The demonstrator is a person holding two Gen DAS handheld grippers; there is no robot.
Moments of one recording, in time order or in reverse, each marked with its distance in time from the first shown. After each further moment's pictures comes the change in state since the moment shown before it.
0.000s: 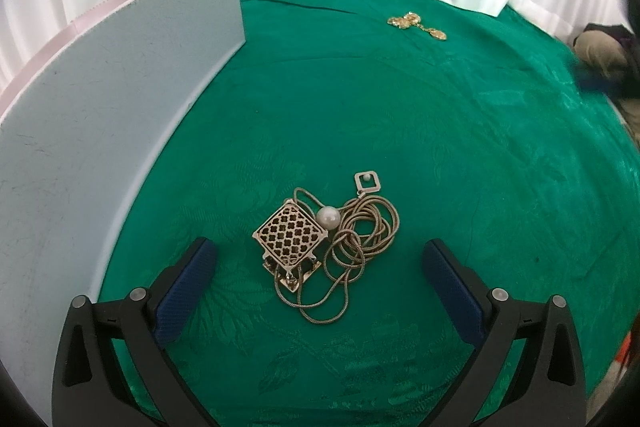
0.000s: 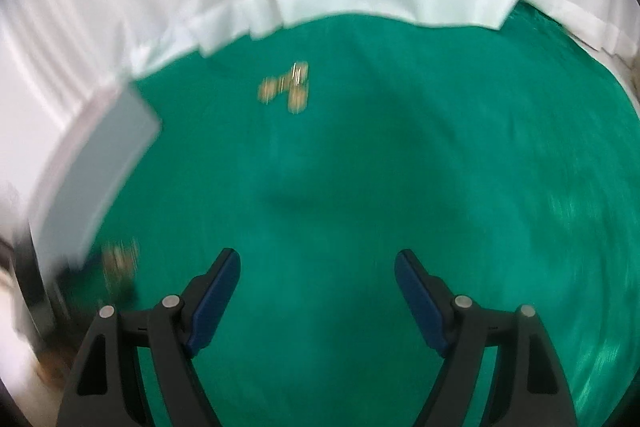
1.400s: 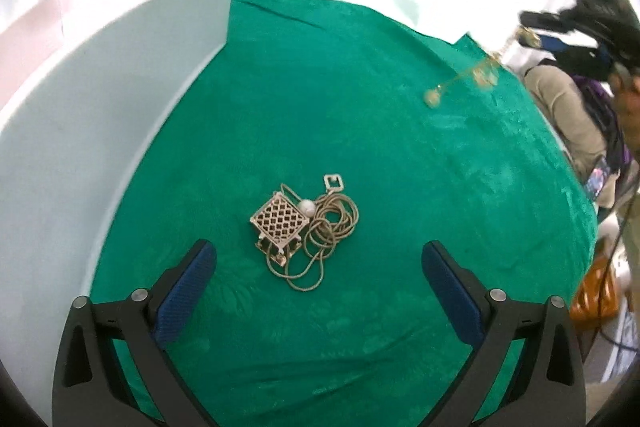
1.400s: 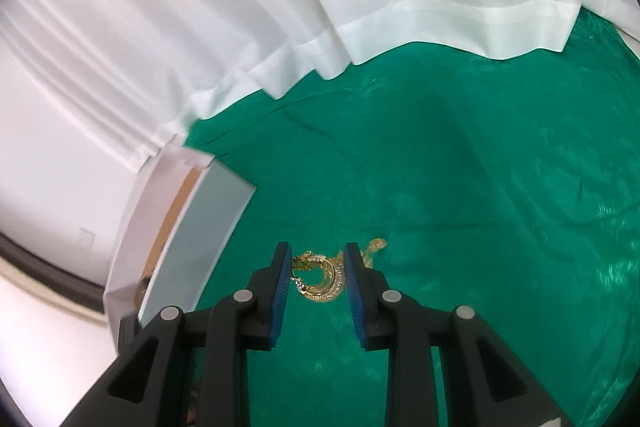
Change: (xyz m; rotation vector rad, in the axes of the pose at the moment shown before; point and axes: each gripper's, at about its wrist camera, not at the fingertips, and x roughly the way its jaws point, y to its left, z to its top) left arm -0.025 0.023 0.006 -0.069 0.003 -0.247; right arm -0.041 0.043 0.056 0.078 0.028 0.269
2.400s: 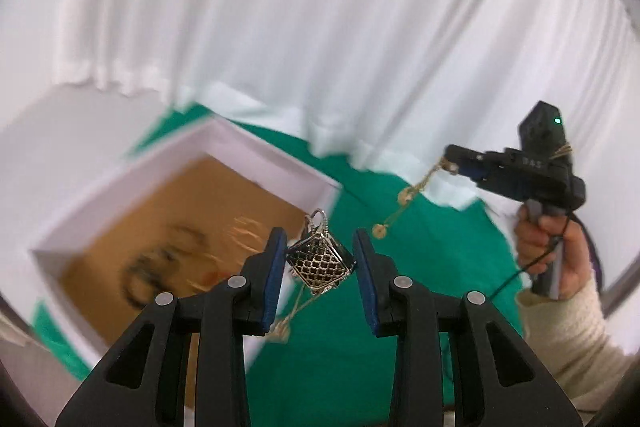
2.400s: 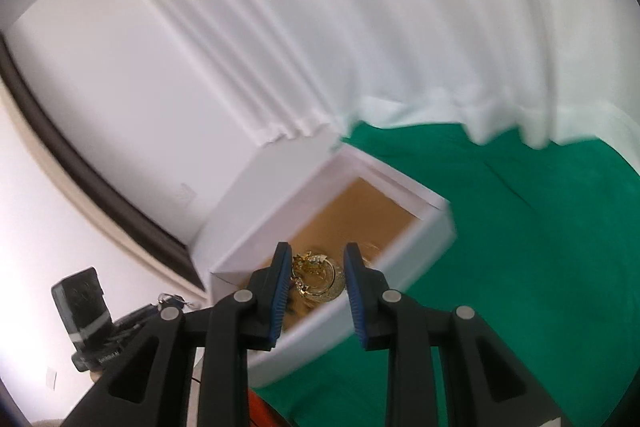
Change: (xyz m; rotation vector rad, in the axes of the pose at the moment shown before) left arm -0.306 0.065 0.040 -0.297 -0.389 0.129; right arm -0.006 0.235 0.038 -0.324 -0.004 0.351
